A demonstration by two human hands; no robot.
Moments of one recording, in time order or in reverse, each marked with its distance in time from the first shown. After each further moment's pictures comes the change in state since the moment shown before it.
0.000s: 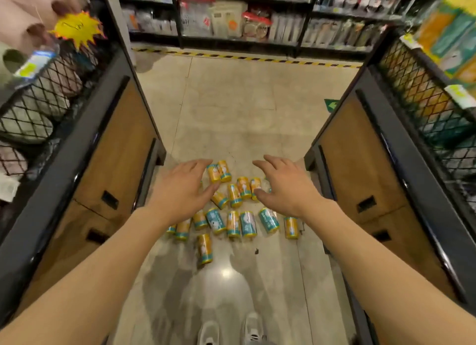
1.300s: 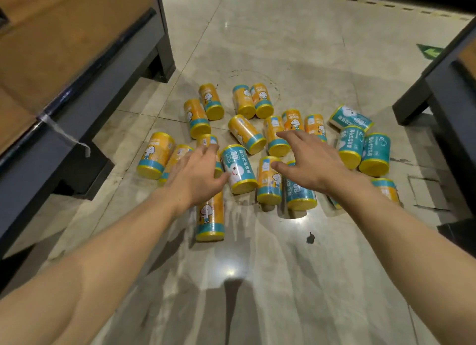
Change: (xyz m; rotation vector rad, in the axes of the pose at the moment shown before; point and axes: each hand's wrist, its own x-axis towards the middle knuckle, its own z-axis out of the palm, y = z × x) left_hand 0.046 -0.197 0.530 -0.052 0.015 -0.298; right_hand 0.184 0.066 0.515 -0.013 0.065 -0.073
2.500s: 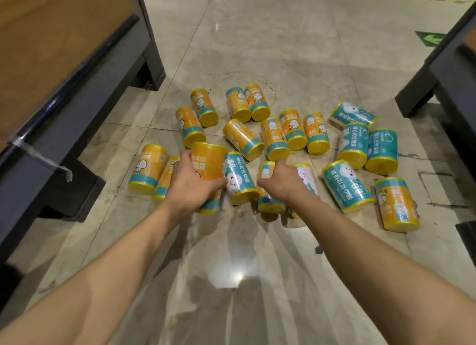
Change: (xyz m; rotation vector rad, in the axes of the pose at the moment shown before) left_hand 0.032 -0.015 0.035 -0.741 0.124 -0.346; right_hand 0.052 -0.015 0.091 0.480 -0.146 0.481
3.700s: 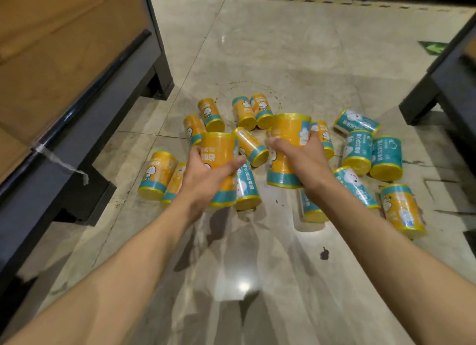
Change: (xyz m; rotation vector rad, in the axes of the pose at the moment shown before) left_hand -0.020 0.044 -0.007 -0.383 -0.043 0.004; right_hand -0.038 -0.025 -0.059 0.927 0.216 -0.145
